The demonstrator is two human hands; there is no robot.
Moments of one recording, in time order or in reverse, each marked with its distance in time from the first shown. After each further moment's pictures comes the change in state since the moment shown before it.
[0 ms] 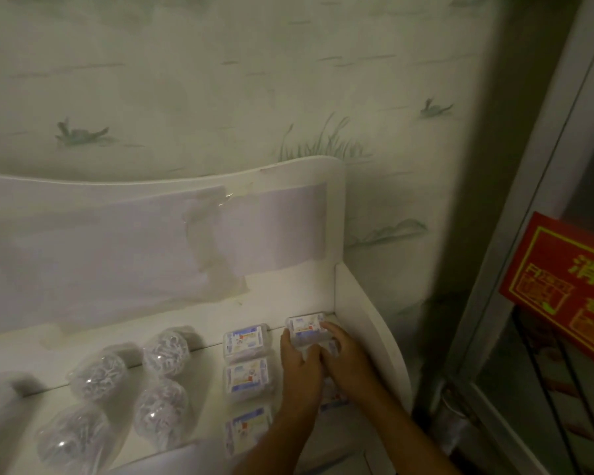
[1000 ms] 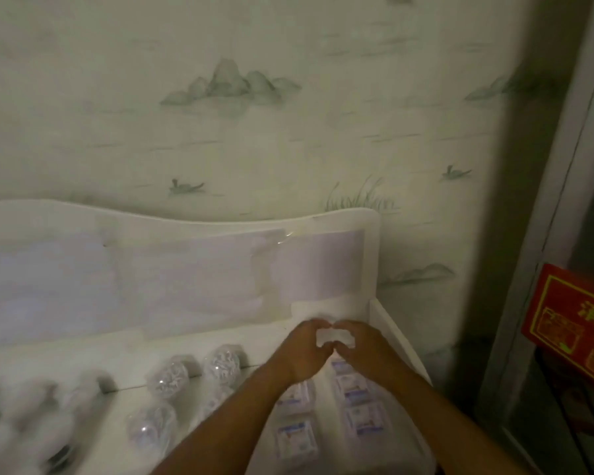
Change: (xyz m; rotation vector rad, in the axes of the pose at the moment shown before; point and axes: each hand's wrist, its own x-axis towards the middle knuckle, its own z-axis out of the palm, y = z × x) left_hand 0.007 0.112 -0.089 0.792 -0.354 0.465; right_hand 0.009 -0.086 -0.031 -0.268 -0.101 -0.155
